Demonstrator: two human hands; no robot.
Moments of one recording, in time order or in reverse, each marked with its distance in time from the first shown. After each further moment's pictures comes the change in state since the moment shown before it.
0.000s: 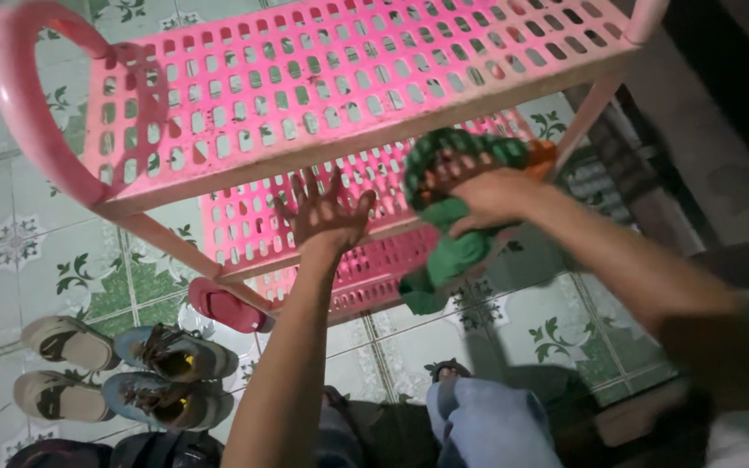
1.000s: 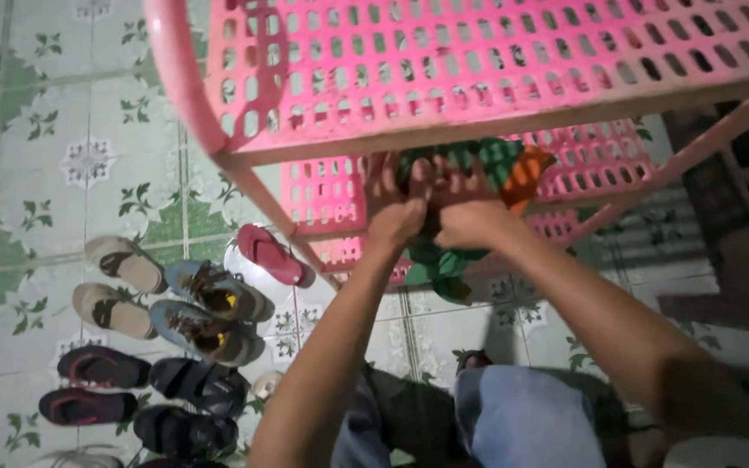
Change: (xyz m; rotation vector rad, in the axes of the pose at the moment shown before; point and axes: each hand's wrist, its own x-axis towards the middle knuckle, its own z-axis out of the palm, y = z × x) left_hand 0.016 -0.037 0.085 -0.621 1.042 0.307; right_hand 0.090 -0.137 0.013 -0.136 0.257 -0.030
